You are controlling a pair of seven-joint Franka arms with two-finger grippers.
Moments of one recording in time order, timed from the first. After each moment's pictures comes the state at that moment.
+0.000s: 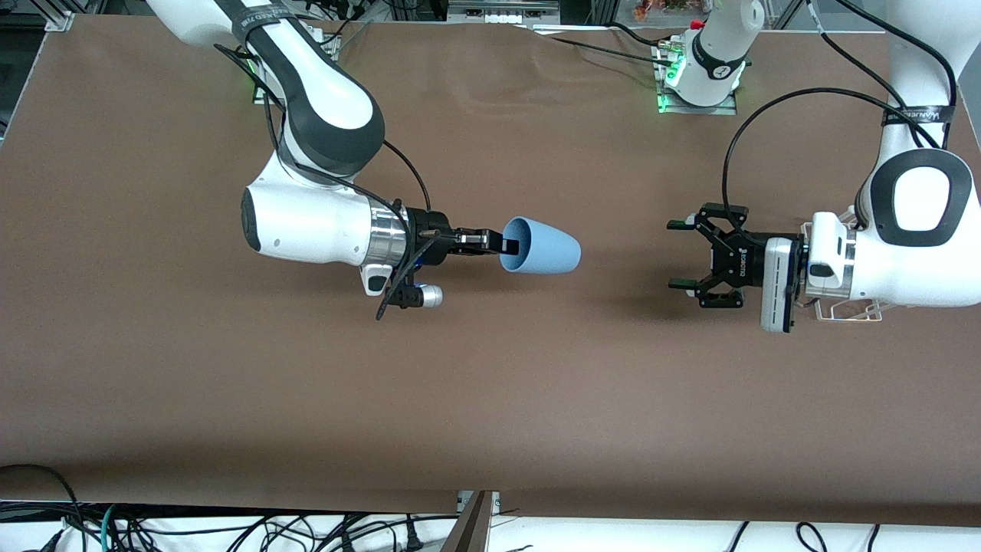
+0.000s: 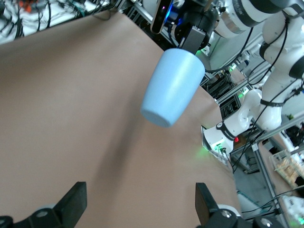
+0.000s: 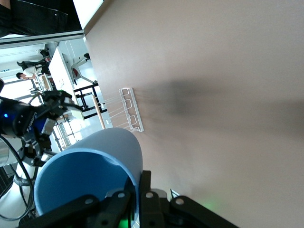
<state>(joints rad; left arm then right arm) 0.10 0.45 -0.16 -1.50 -0.98 1.60 1.21 0.29 0.60 0.35 -1.34 0.89 2.17 0.29</state>
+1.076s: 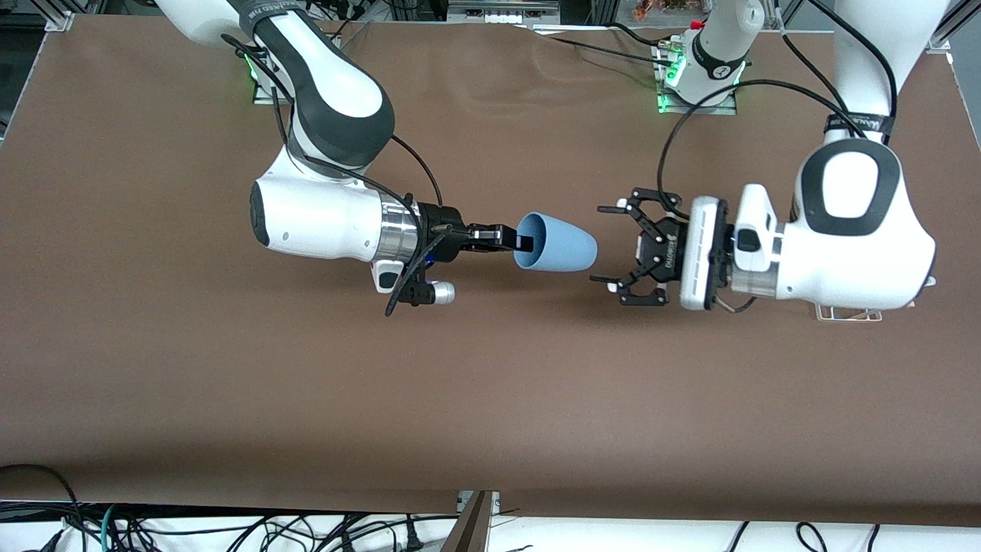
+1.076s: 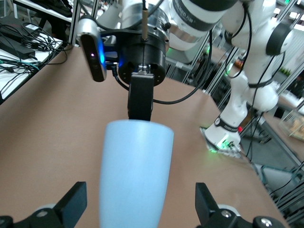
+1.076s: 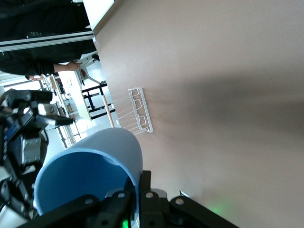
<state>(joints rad) -0.08 0.48 -0.20 -1.35 -1.00 1.69 1.38 0.32 0.62 0.35 -1.28 0.89 2.19 0.32</state>
